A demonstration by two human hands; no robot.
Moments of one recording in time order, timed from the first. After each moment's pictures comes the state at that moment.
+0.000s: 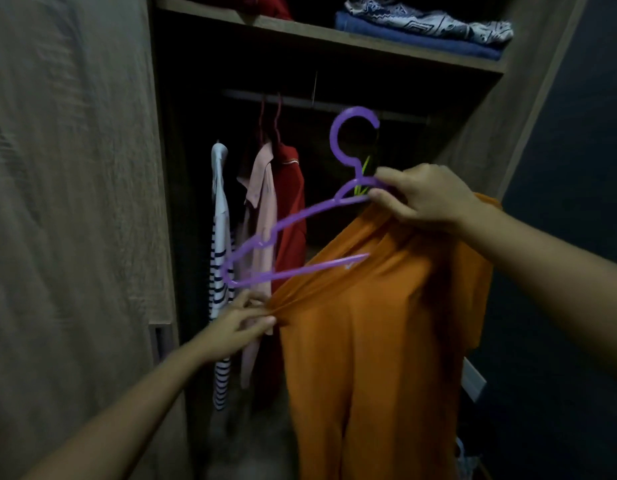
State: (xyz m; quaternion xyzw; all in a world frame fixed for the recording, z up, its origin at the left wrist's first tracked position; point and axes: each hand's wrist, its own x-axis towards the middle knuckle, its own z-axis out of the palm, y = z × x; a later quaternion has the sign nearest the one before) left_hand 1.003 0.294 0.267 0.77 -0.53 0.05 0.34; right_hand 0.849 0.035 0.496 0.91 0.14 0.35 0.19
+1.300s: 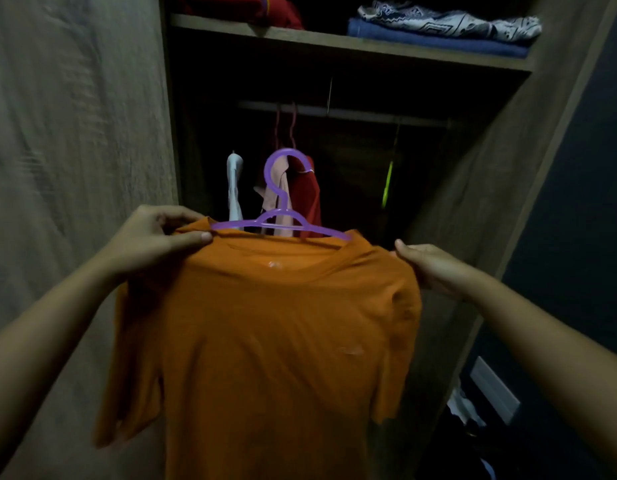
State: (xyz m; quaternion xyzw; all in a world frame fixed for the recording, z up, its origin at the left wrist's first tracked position) left_hand 1.029 0.381 0.420 0.79 -0.40 0.11 0.46; right_hand 0.861 0.001 0.411 0.85 -0.11 0.06 -0.52
